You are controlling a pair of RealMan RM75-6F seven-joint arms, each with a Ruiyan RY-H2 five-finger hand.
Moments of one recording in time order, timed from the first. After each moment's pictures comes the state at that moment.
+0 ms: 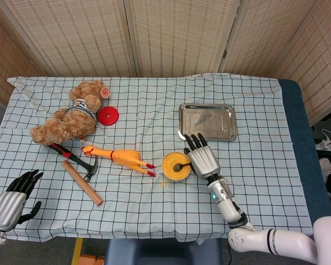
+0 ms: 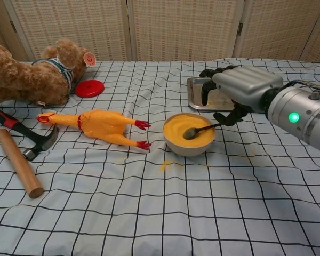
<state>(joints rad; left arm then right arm) -0.14 -1.08 0.05 -1.58 1.58 1.40 -0.04 0.70 -1.63 0.21 -1.59 -1.03 1.09 -0.79</state>
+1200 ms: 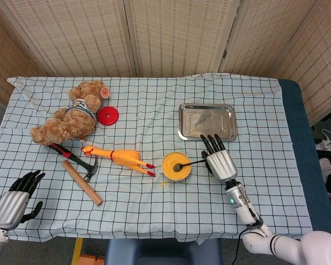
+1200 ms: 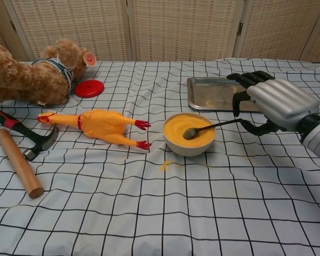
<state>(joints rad) -0.15 -1.09 0.04 -1.59 1.55 1.35 0.00 0.57 -1.79 0.09 -1.04 -1.44 1.26 -0.31</state>
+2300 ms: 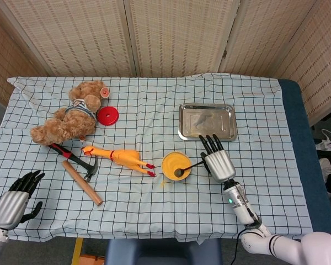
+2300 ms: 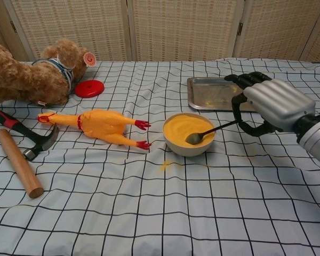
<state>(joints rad) -0.15 -1.09 0.04 -1.59 1.55 1.35 -0.01 0.57 -1.79 0.12 -1.06 -1.45 1.23 -0.35</state>
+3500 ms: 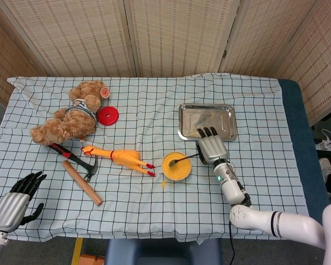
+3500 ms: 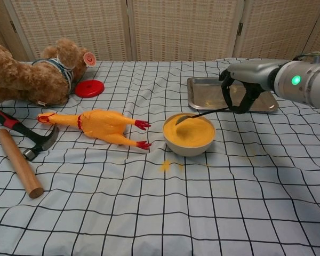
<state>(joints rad) -0.15 -1.08 0.06 -1.60 1.59 1.38 -0.03 0.86 -1.51 0.30 -1.62 -0.53 0.95 -0.88</state>
